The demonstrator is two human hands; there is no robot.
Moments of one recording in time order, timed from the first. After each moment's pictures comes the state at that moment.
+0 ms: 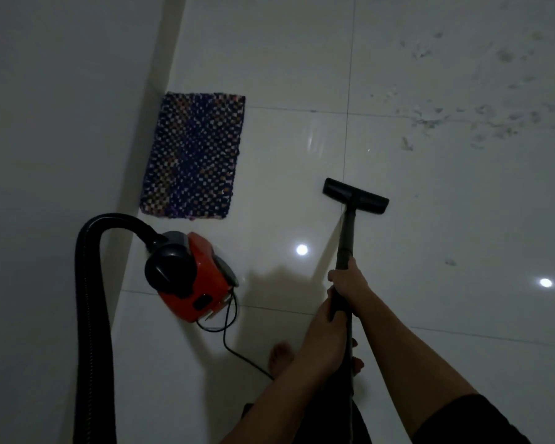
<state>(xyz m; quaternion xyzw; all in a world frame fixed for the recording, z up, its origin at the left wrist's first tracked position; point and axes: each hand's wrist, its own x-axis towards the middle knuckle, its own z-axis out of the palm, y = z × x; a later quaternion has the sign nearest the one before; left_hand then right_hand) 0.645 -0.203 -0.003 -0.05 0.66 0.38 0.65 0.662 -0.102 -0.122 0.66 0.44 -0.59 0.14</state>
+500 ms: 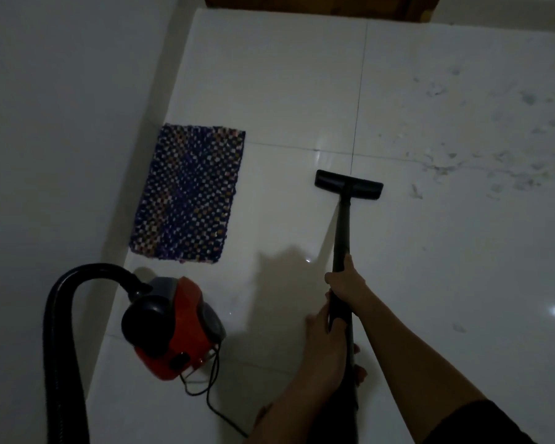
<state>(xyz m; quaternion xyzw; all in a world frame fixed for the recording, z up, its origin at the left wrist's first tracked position) 0.567 -0.052 -0.041 -0.13 0.65 0.43 0.61 0.561 0.055 -0.128 0.59 0.51 -0.60 0.18</state>
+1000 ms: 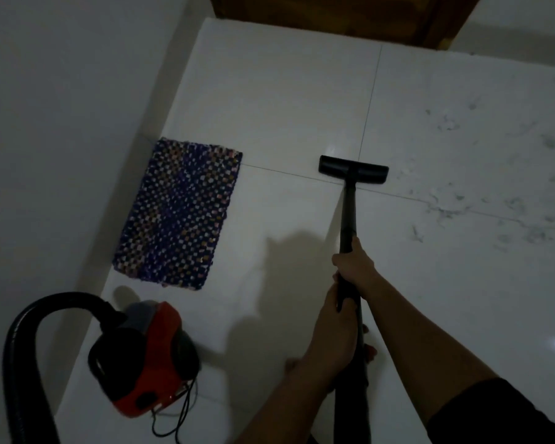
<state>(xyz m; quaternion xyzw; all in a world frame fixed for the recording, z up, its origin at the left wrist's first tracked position) 0.503 0.100 -0.049 -0.09 0.64 0.47 0.60 0.485 0.207 -0.141 0.59 0.54 -0.57 0.16</state>
